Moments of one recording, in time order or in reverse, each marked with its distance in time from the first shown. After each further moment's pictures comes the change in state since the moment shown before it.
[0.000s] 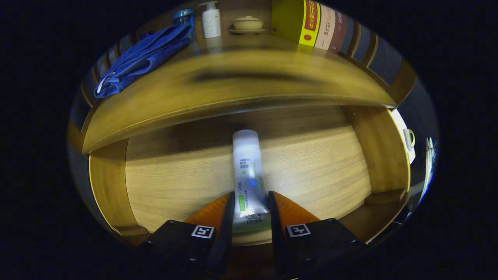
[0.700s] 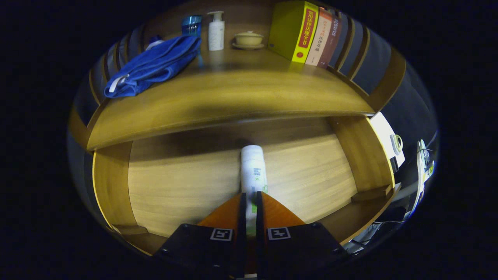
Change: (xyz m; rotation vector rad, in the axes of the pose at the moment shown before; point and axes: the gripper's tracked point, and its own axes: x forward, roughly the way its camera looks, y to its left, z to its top) arm -0.011 0.010 -0.003 -0.018 -0.053 -0.011
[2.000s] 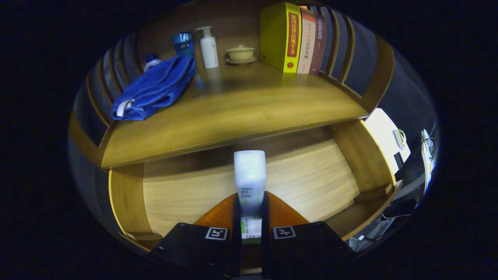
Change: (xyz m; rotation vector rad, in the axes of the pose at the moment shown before) arm -0.040 -0.038 0.018 0.099 -0.152 0.025
